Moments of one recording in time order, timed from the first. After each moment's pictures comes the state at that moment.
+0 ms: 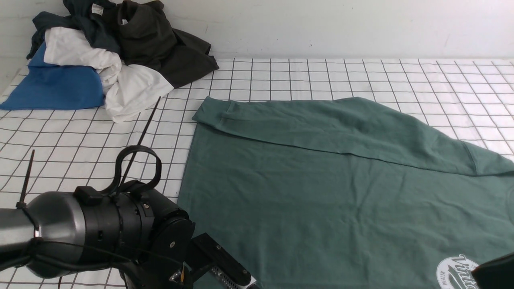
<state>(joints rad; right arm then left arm) 0.23 0.85 -0.77 0.36 1.21 -0.40 -0.70 1.64 -0.77 -0.09 0.88 0.06</state>
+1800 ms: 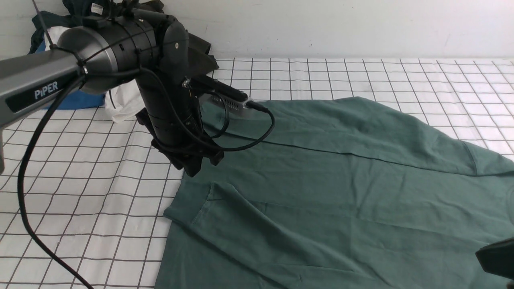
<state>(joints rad) 0.23 0.85 -0.77 0.29 1.12 -0.36 -0.37 1.97 -1.65 -0.03 1.17 0.18</state>
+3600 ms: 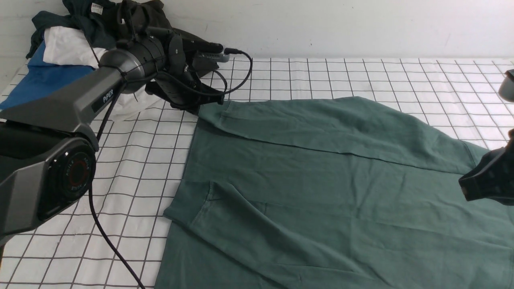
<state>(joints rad) 0.23 1.15 -0.98 0.13 1.03 -0.17 -0.23 2.40 -2.19 -0.04 0.86 -0.04</state>
